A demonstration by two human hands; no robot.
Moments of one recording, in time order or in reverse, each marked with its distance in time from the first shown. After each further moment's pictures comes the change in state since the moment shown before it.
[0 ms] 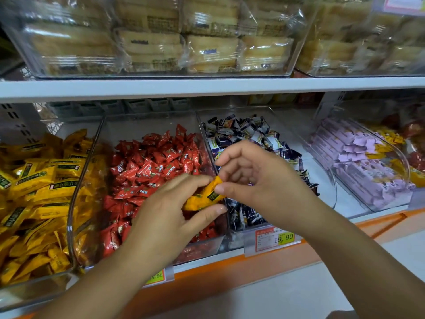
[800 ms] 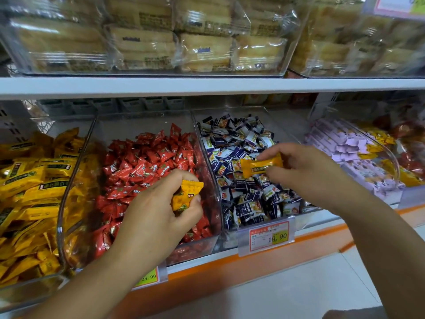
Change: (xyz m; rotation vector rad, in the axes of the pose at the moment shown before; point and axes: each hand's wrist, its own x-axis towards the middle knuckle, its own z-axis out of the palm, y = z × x) left_hand -0.003 0.001 0.000 -0.037 0.058 -0.098; right_hand -0.009 0.017 -0.060 -0.322 0.167 0.313
